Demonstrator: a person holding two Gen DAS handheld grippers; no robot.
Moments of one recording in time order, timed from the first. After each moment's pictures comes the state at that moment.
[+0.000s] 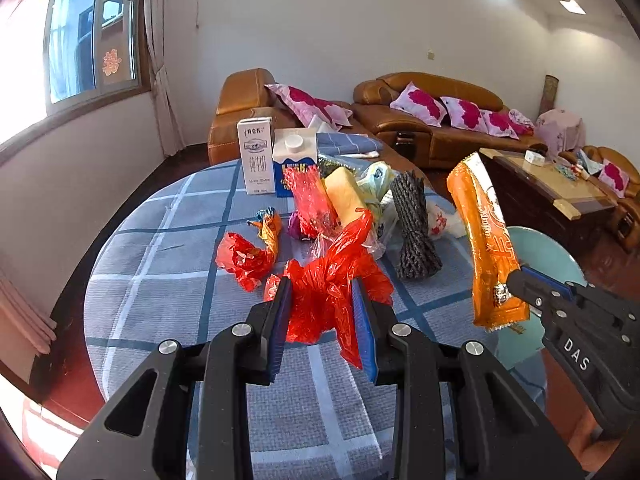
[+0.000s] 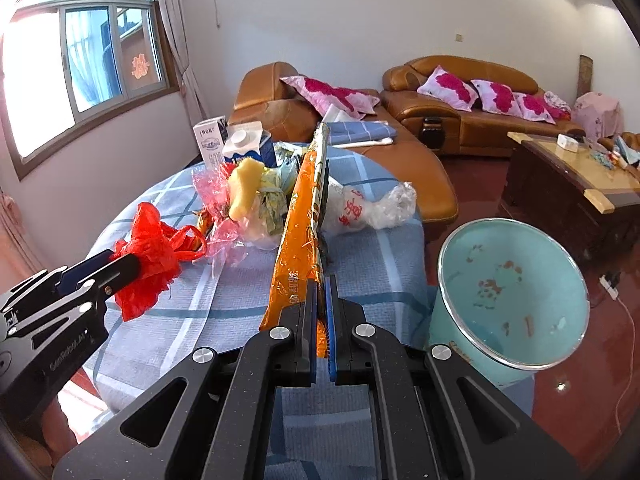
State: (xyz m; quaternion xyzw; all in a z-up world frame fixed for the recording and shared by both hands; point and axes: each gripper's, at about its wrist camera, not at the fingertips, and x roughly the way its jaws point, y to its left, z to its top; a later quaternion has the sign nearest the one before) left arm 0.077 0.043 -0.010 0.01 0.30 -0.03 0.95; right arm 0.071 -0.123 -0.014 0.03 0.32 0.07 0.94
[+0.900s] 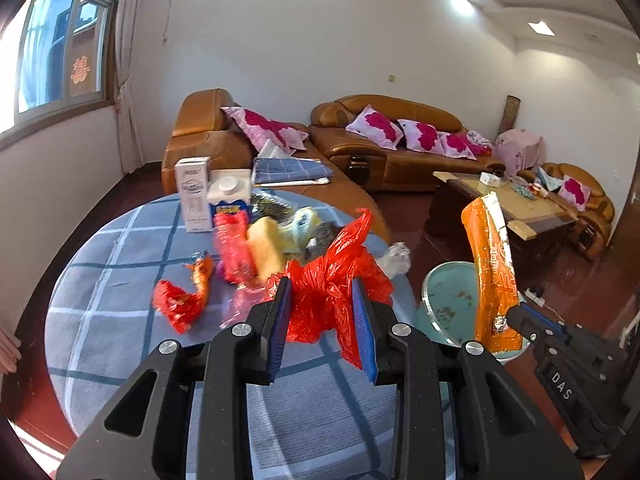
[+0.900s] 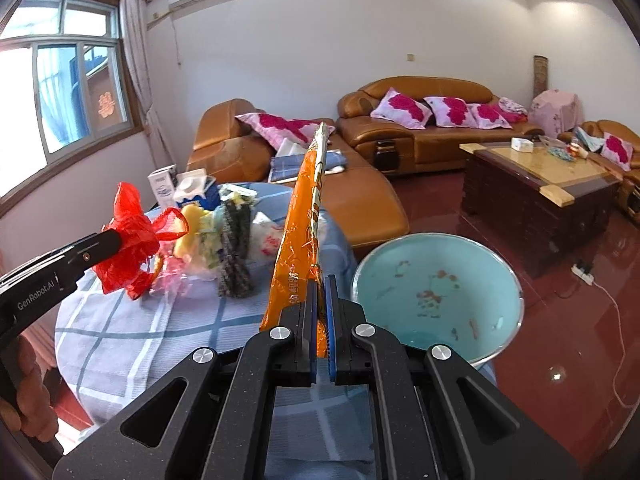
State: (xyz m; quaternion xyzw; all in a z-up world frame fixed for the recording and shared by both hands) left arm 0.083 -0.007 0.027 -0.01 0.27 -0.11 0.96; right arm 0.039 -0.191 0.005 0.06 0.28 0.00 0.96
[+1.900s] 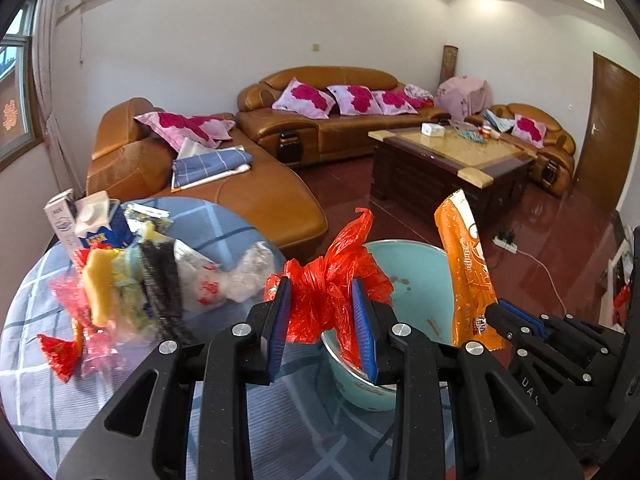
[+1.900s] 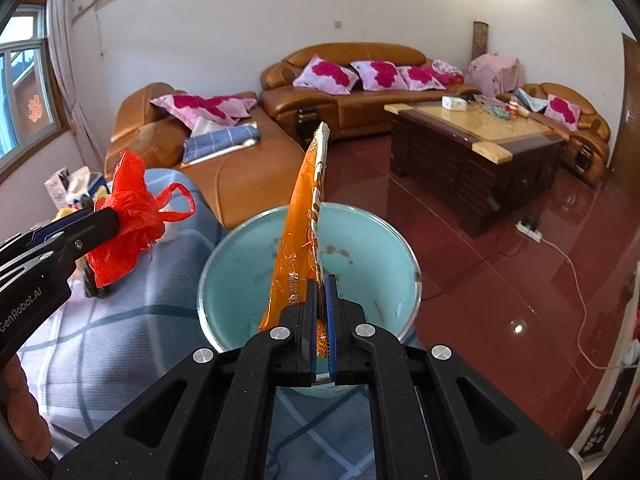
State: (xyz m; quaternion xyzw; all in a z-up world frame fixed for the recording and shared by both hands) left arm 0.140 -0.160 -0.011 0.08 0.30 -0.21 0.93; right arm 0.067 -0.298 -0.031 0.08 0.34 -0.12 0.93
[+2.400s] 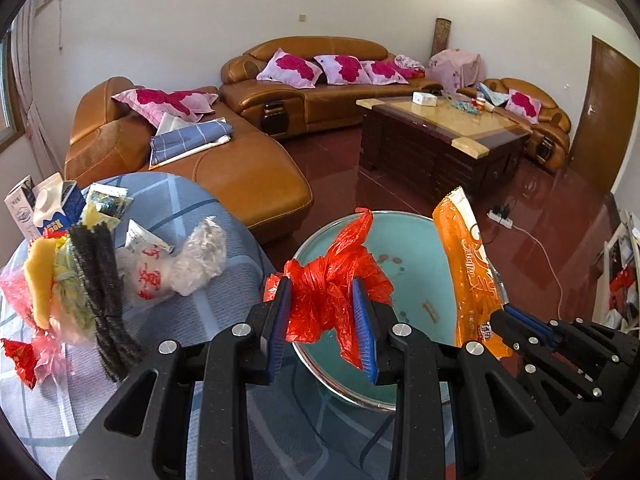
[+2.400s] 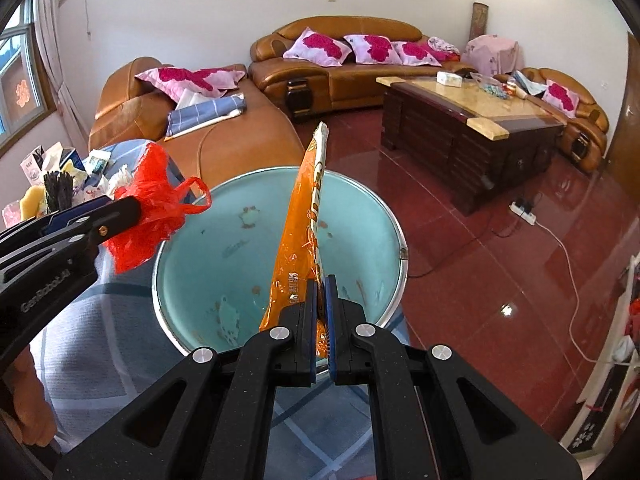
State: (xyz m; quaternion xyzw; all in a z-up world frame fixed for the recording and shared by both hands) left arm 0.174 -0.195 -0.050 0.09 0.35 -0.22 0.91; right arm 0.083 -0.321 -0.062 0.07 0.38 -0.13 0.91
